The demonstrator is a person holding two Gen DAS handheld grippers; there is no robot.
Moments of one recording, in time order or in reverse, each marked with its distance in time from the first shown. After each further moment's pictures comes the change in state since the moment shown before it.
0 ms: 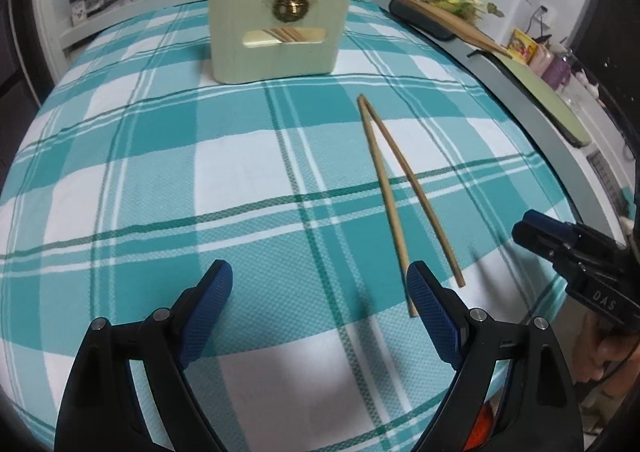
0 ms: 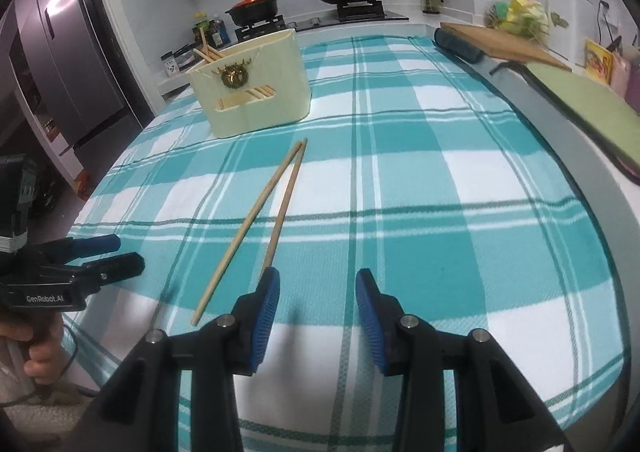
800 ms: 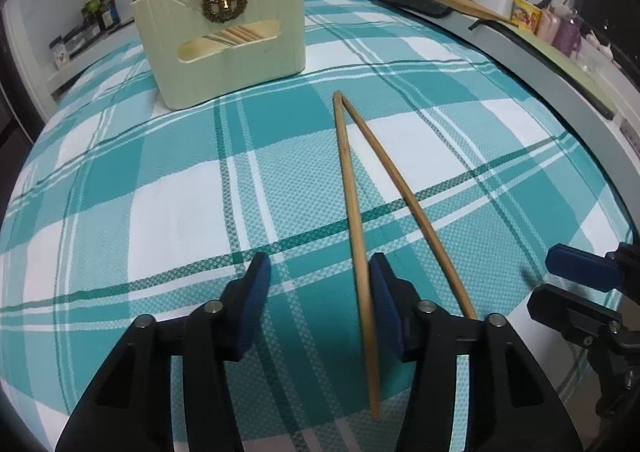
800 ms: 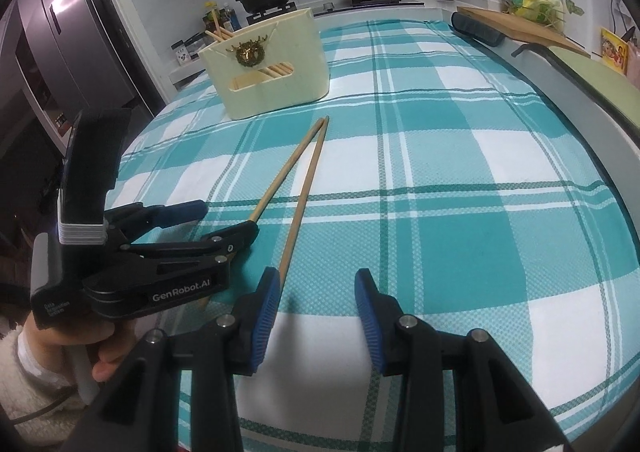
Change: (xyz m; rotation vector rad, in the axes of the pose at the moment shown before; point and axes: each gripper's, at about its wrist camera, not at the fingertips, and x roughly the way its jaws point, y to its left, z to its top) left arm 0.059 -0.038 0.021 0.104 -0.035 0.106; right arm 0.016 0.013 -0.011 -0.012 0.033 0.054
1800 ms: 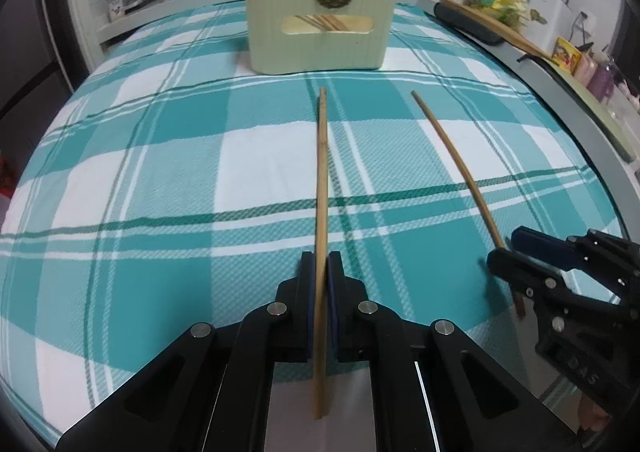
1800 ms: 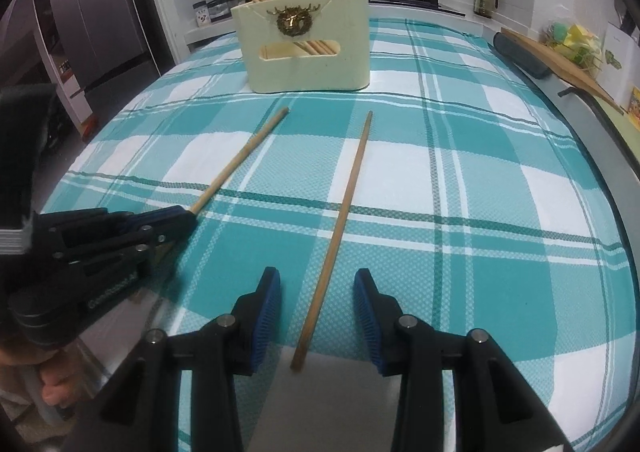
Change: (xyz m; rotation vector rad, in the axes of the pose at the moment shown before) left arm -0.026 0.053 -0.033 -0.191 0.003 0.063; right arm 0.043 0.045 0.013 -0.184 0.060 -0.074
